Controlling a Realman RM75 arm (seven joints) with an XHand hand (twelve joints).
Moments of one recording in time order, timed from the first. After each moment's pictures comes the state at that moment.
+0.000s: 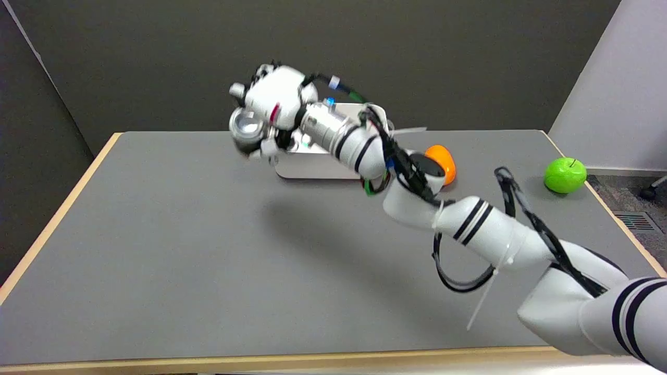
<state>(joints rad) 0.71 -1.27 -2.25 1.30 -0.64 0.00 0.97</state>
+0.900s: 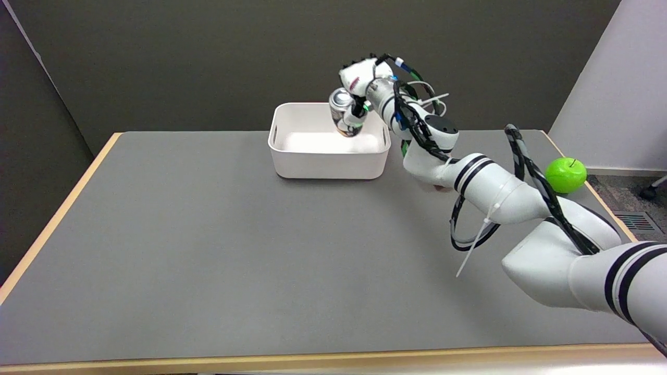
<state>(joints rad) 0.92 -1.28 -2.16 0.83 -0.68 -0.23 1.04</state>
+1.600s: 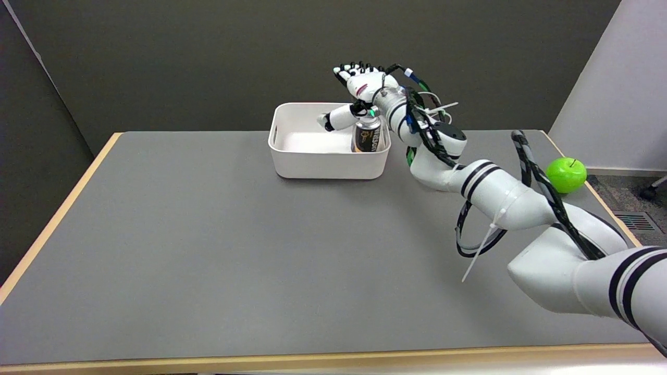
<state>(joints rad) 0.88 -1.26 -2.13 0.83 -0.61 -0.19 1.19</state>
